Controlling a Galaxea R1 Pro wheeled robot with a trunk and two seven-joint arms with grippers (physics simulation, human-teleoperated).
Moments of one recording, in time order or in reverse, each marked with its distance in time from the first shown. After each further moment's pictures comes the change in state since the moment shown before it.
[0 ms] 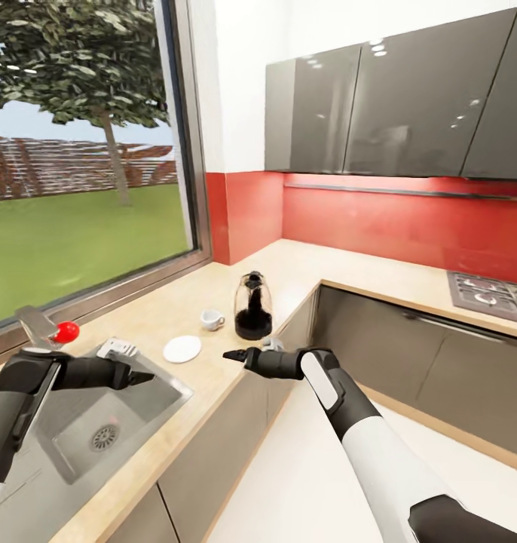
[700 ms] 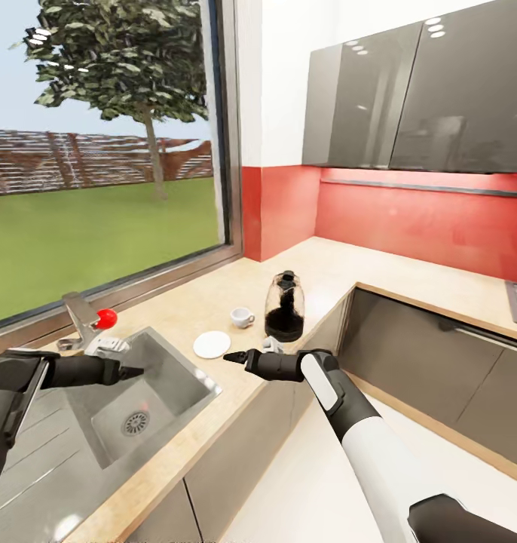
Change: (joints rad) left arm -0.012 -0.002 0.078 0.038 -0.004 0.019 0.019; right arm 0.000 0.000 -0.002 0.020 -0.001 -0.003 0.002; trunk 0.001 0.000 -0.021
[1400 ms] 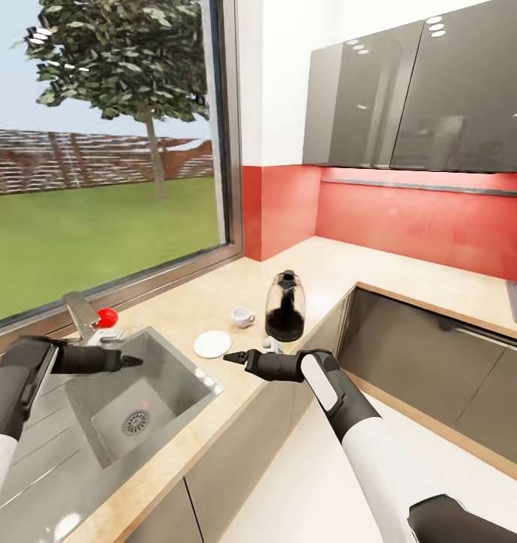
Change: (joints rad) left arm -0.153 -0.006 -0.012 0.265 0.001 -0.014 0.060; right arm 0.002 0.000 -0.002 0.001 0.000 0.000 0.002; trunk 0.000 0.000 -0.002
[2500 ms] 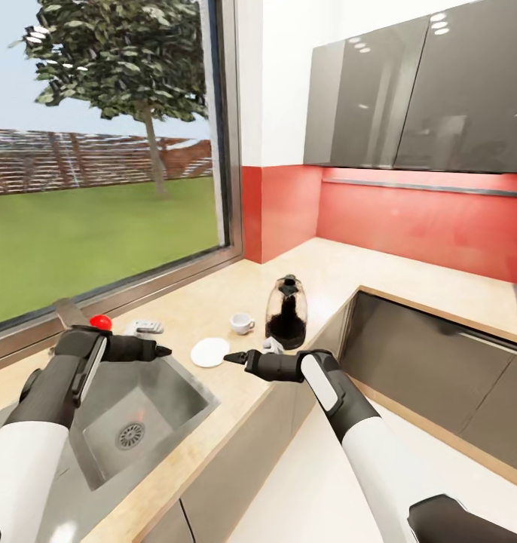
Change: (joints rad) left arm -0.041 -0.161 -0.079 -0.036 0.009 0.010 0.254; right arm 0.000 0.000 -0.001 0.003 0.002 0.000 0.003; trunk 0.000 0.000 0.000
